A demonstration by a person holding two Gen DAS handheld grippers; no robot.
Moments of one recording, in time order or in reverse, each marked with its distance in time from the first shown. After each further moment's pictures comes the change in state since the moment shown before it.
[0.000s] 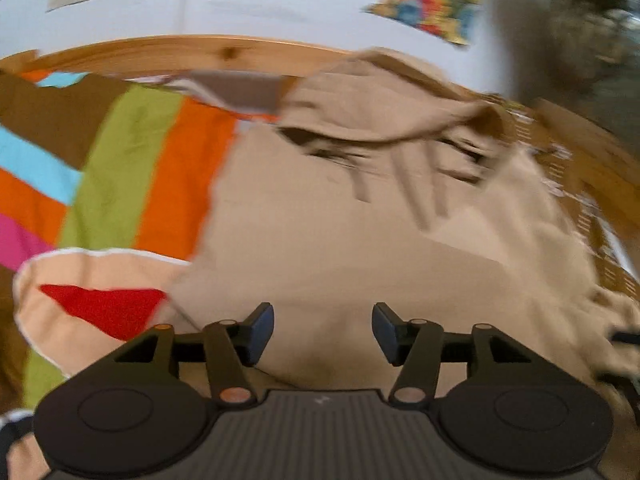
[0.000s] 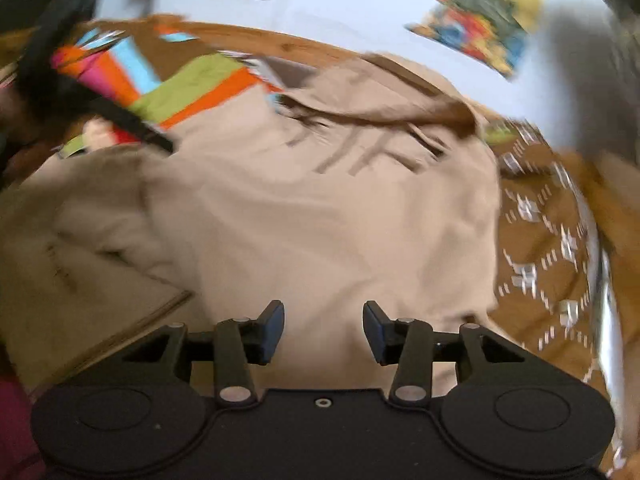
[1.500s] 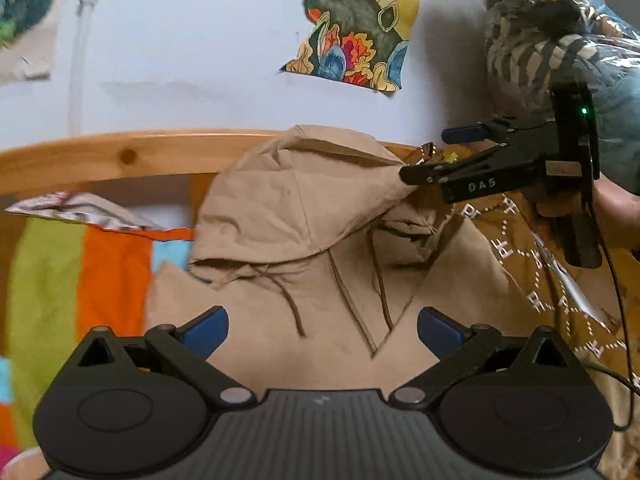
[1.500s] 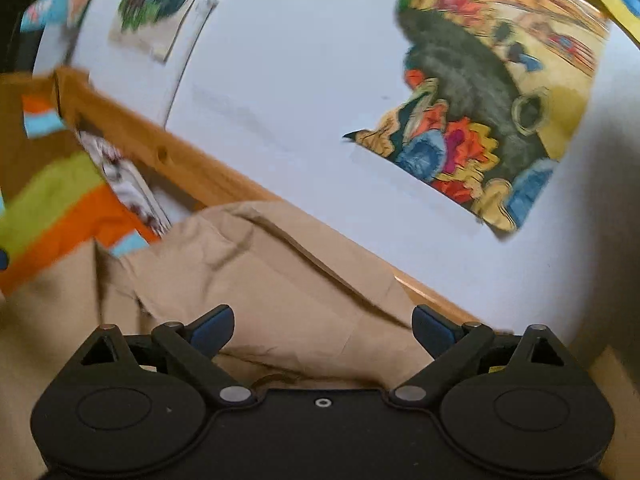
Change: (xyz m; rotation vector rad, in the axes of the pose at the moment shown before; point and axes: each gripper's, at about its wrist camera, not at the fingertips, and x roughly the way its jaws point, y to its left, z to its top) left arm 0.053 -0.008 0.124 0.141 -0.096 -0.187; right arm 0.168 -0.105 0.265 -0.154 -0.149 -0.117
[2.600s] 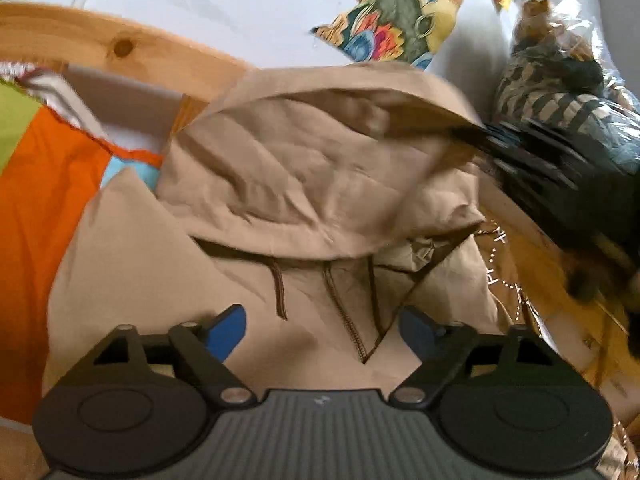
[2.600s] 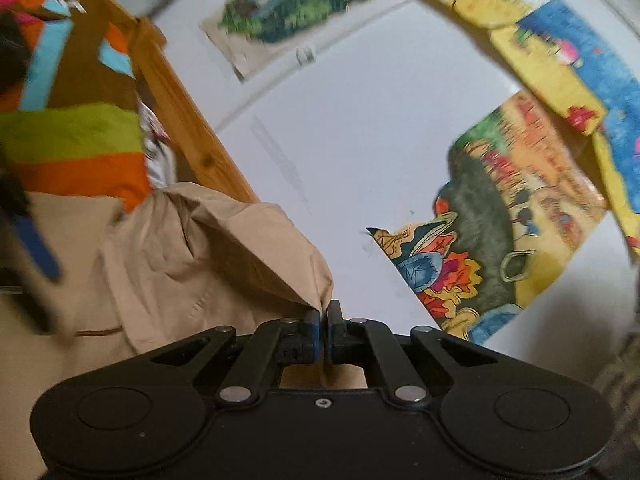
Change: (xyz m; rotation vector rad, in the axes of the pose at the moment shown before) left arm 0.062 0.050 -0.054 -0.241 -0.039 -0.203; right arm -0.057 0.078 -0.061 -0.399 -0.289 -0.178
